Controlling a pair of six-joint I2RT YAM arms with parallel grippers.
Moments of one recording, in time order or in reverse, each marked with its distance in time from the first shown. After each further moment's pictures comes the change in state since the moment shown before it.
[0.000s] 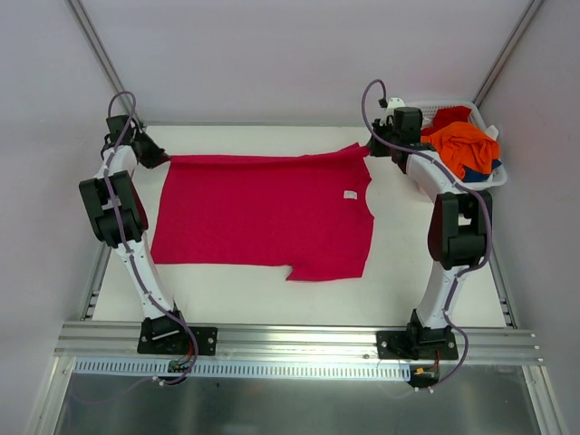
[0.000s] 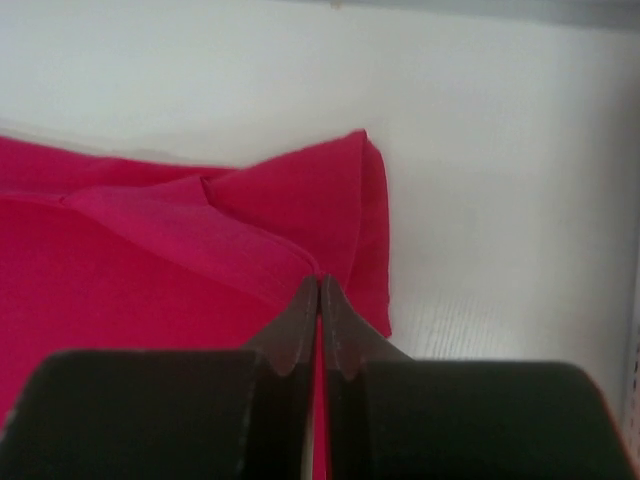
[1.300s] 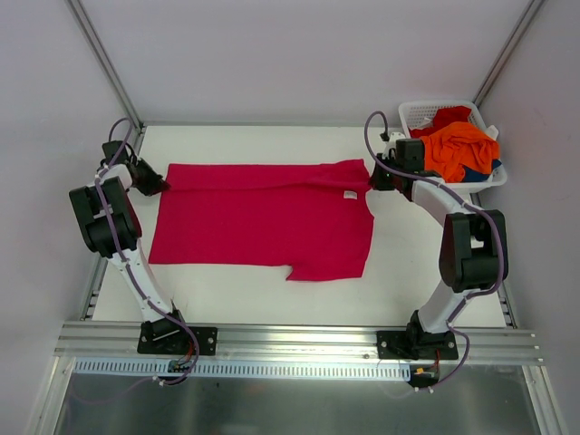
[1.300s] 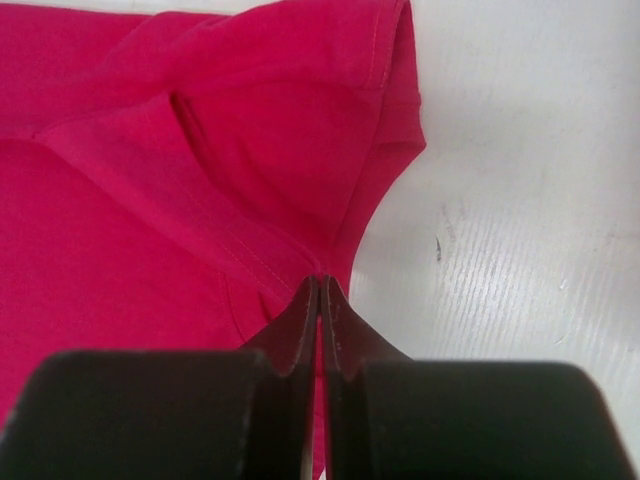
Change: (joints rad) left arm 0.071 -0.128 -0.323 0.006 0.059 0.058; right arm 0.000 -0.218 -0.393 -0.019 -0.022 0.027
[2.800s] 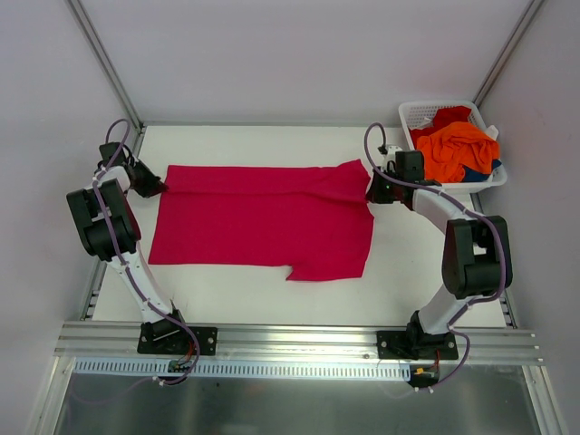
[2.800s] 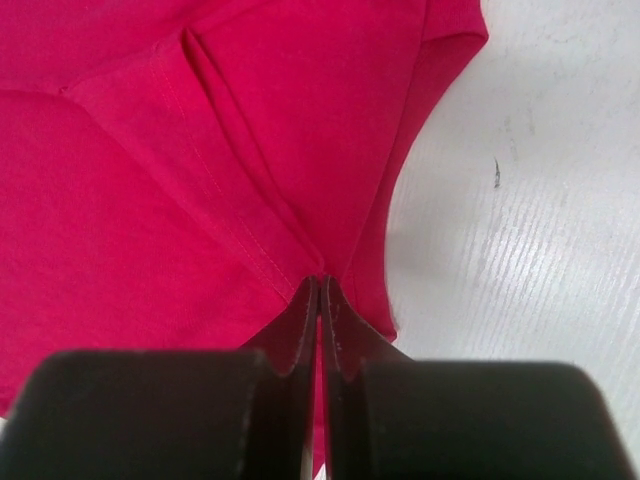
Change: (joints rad) left arm 0.014 -0.040 -0.038 0.001 -0.005 0.010; right arm 0.002 -0.055 -0.109 -0.027 -0.079 0.016
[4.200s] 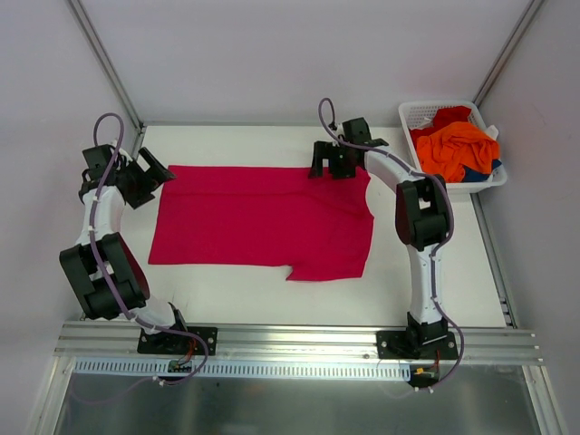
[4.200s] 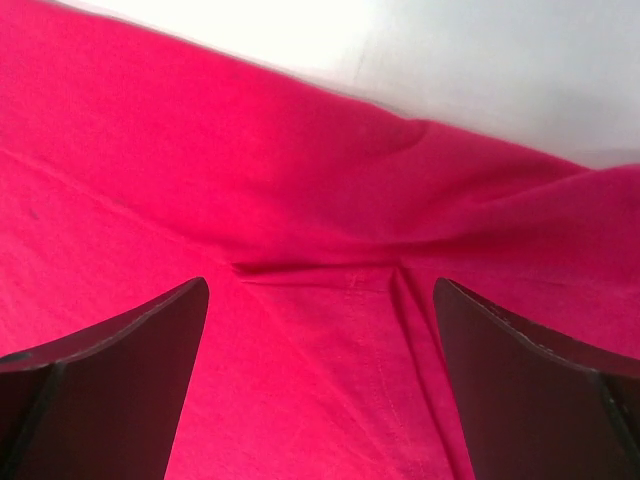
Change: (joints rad) left arm -0.001 -0.519 -0.257 -0.083 0.062 0.086; right arm 0.191 0.544 0.737 -0.275 -0.081 0.119
